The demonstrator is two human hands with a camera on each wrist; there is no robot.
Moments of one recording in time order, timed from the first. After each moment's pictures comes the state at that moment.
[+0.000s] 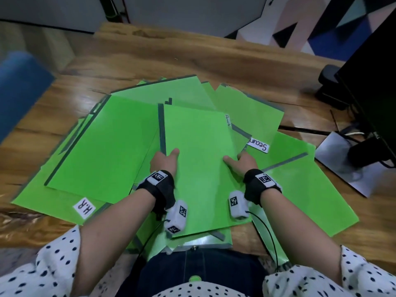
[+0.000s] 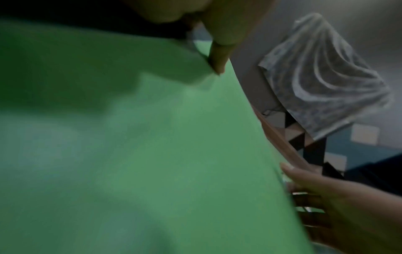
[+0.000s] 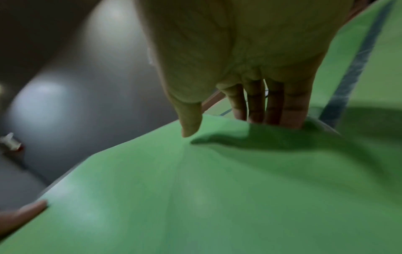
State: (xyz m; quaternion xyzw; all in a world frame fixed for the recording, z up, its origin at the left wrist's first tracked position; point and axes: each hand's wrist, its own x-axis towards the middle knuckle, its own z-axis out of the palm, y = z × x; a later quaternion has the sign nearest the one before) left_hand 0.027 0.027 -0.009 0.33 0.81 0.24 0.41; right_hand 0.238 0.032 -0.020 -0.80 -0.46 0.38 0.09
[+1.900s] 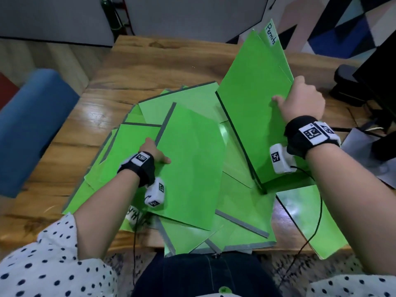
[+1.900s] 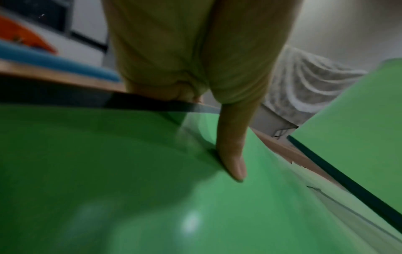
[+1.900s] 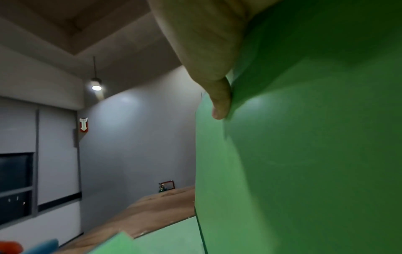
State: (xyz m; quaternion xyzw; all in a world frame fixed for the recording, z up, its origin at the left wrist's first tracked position) left_hand -0.138 0.086 0.017 0.49 0.79 0.02 0.37; right_hand 0.184 0.076 0.151 -0.84 -0.52 -0.04 0.12
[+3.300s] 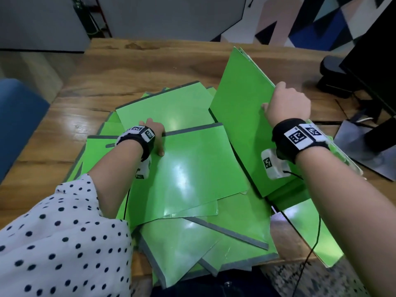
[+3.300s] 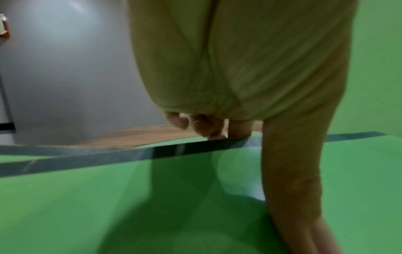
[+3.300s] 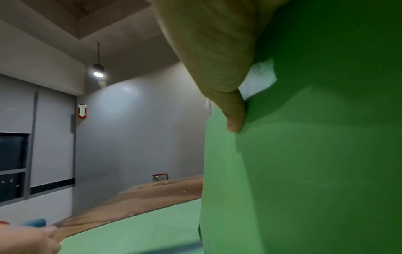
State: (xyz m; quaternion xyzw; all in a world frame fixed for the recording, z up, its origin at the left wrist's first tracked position) left_hand -0.083 0.179 0.021 0.73 0.62 -0.25 0.14; right_hand 0.204 0.098 0.110 -0.84 -0.53 -0.08 0.01
